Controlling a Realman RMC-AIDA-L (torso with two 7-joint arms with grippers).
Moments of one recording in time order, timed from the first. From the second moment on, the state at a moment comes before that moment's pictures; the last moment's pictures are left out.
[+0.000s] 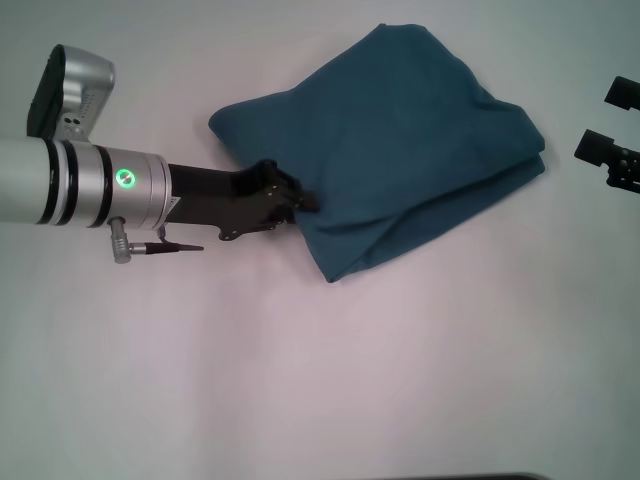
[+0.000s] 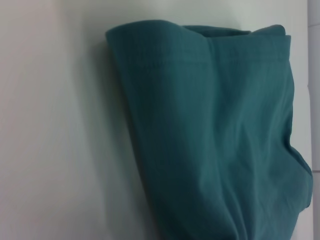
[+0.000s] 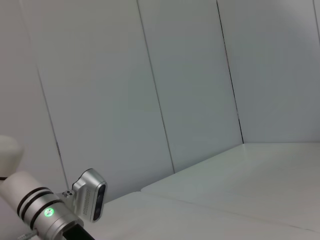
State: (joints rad) left arm -0.65 -2.16 -2.17 -0.62 -1.01 1.24 -2.77; right arm 0.24 2.08 -0.46 -0.82 -1.81 -1.81 1.31
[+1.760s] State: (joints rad) left arm -0.46 -2.09 -2.63 -0.98 -1.11 1.63 -2.40; right arm 0.33 2.08 -0.47 -0.77 -2.07 -1.75 1.55
